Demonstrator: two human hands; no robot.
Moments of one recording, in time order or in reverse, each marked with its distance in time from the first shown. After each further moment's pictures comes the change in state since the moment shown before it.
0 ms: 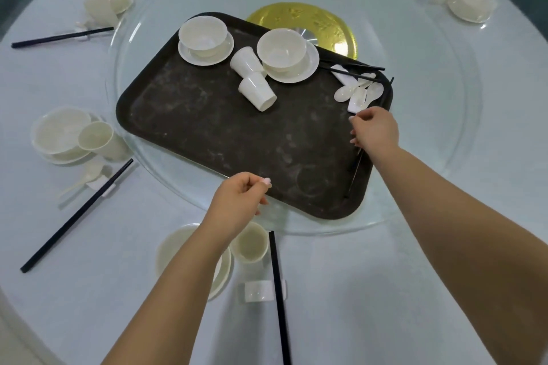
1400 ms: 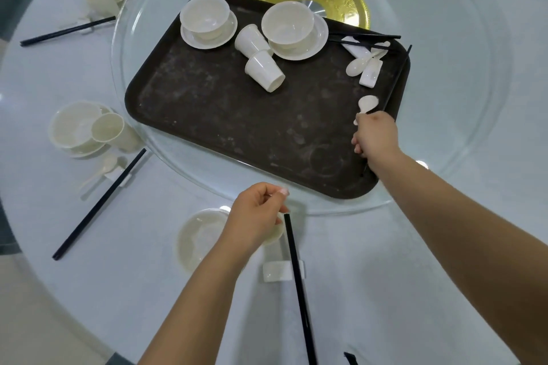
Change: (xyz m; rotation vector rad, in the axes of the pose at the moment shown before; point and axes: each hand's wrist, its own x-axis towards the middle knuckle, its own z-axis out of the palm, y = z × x) left_hand -0.032 -0.019 0.011 -0.042 -0.052 -0.149; right_hand -0.055 0.000 0.019 0.184 -0.083 0.274
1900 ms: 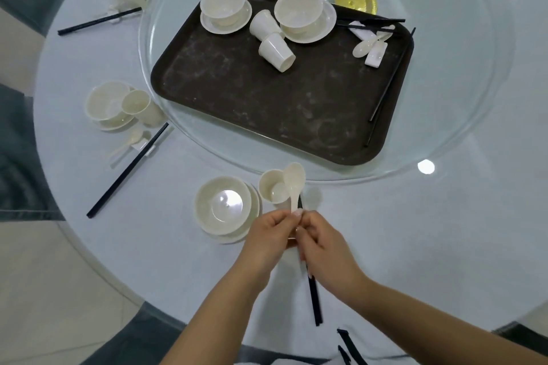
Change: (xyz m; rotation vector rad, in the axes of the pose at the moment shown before) left_hand -0.077 -0.067 0.016 -0.299 -0.188 -0.057; right_hand -0.229 0.123 0.009 -0.015 -0.595 -0.276
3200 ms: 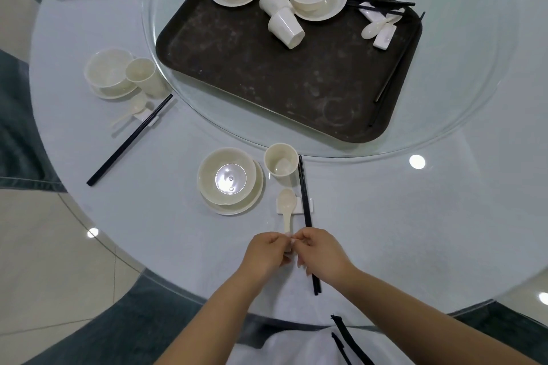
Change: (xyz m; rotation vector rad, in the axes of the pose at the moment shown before) left_hand -0.006 -0.090 -0.017 0.235 0.151 -0.242; right_hand -0.004 0.067 0.031 -0.236 -0.122 0.301
